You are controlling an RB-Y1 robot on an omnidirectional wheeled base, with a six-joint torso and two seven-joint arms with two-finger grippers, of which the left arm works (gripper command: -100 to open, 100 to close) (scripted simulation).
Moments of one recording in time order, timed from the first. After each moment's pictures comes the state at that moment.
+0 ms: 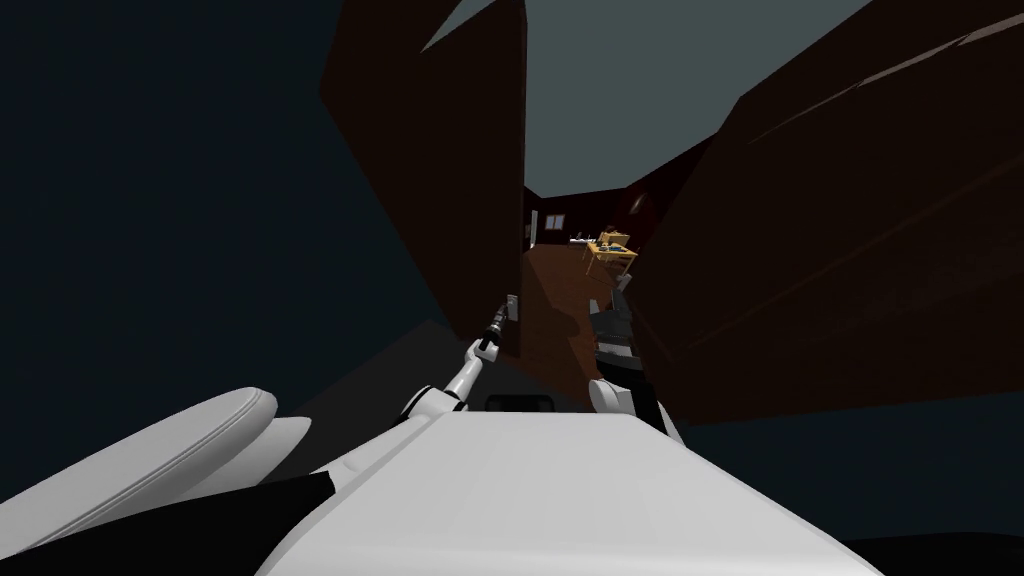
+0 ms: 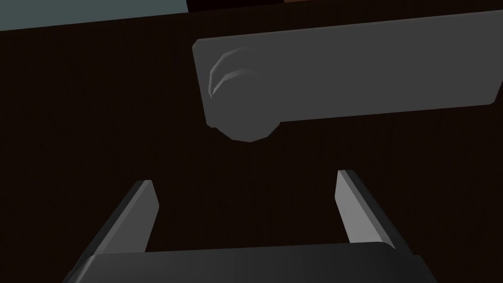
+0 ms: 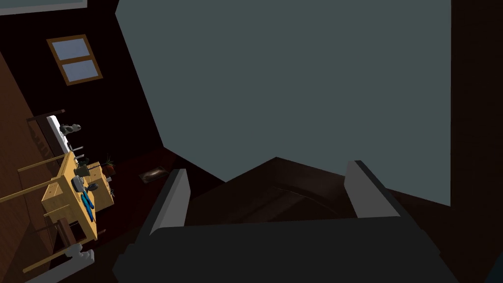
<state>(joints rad) -0.39 0.04 -0.17 -0.79 -0.03 -0.42 0.12</state>
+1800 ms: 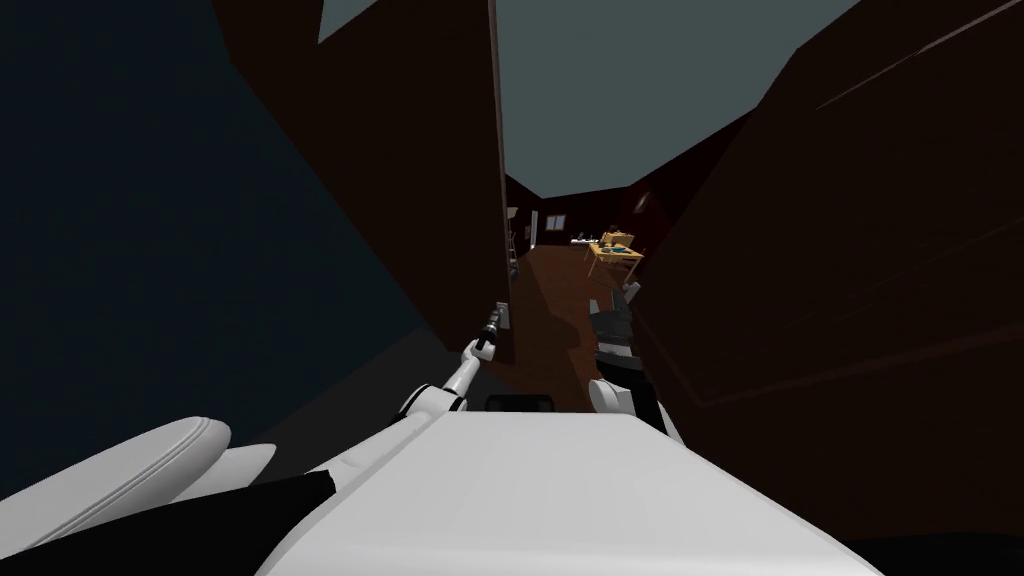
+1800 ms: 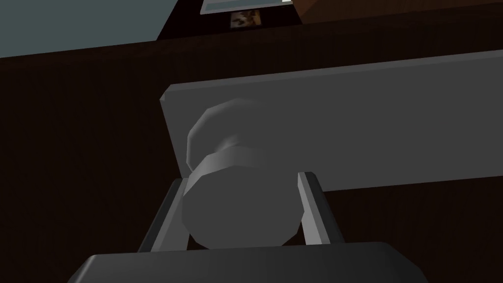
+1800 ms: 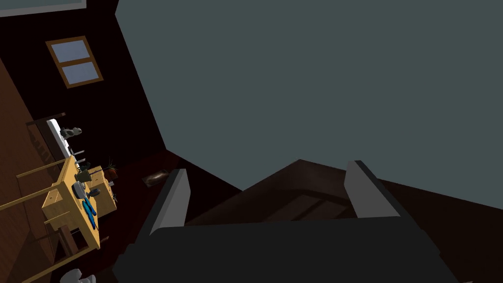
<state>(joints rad) -0.41 0.06 -0.11 -0.74 -0.01 -0.44 0.10</state>
